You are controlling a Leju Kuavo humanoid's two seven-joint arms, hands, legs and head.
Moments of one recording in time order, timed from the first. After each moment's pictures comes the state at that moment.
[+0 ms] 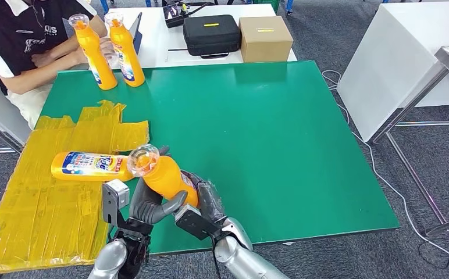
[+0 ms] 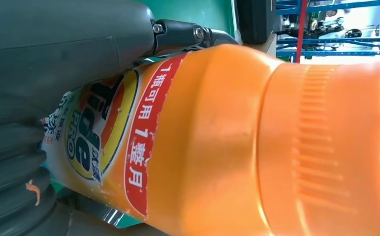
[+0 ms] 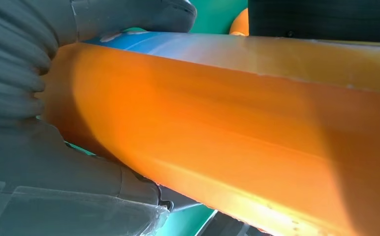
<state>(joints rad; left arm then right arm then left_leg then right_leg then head) -0.14 -0.18 -0.41 -1.34 0.14 -0.01 -0.30 -0.36 0.30 0.63 -0.69 0.28 -0.45 -0.60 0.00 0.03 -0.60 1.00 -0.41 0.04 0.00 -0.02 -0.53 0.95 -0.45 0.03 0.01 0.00</state>
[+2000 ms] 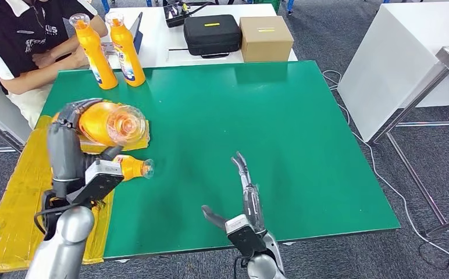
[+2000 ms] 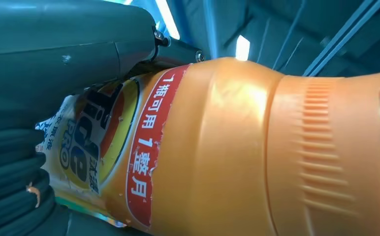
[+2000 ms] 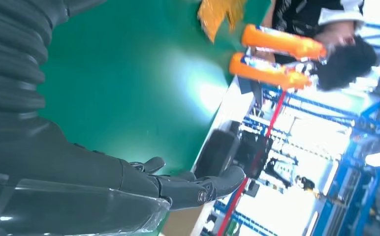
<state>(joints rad) -0.33 -0.07 -0.23 -1.57 -0.79 0.50 -0.31 0.00 0.15 0.47 -1.37 0.28 -0.48 -0.55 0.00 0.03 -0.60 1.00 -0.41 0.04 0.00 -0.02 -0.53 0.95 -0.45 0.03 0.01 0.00</state>
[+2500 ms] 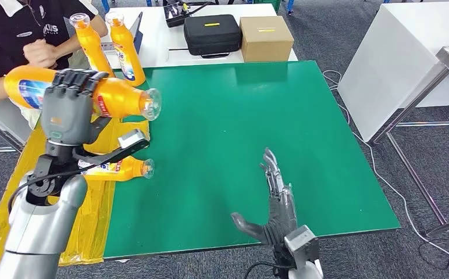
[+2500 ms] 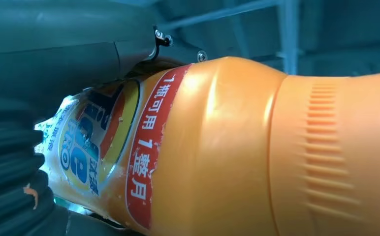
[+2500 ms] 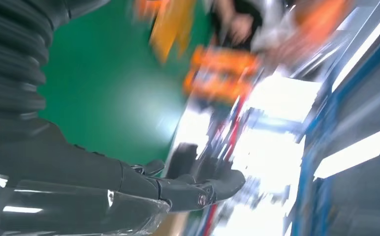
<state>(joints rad) -0.57 0.01 -0.28 -1.38 -1.46 0.49 -0.08 0.16 0.08 0.30 -1.75 0.15 0.02 -0.59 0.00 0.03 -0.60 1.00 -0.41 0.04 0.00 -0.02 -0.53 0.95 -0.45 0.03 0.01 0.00</state>
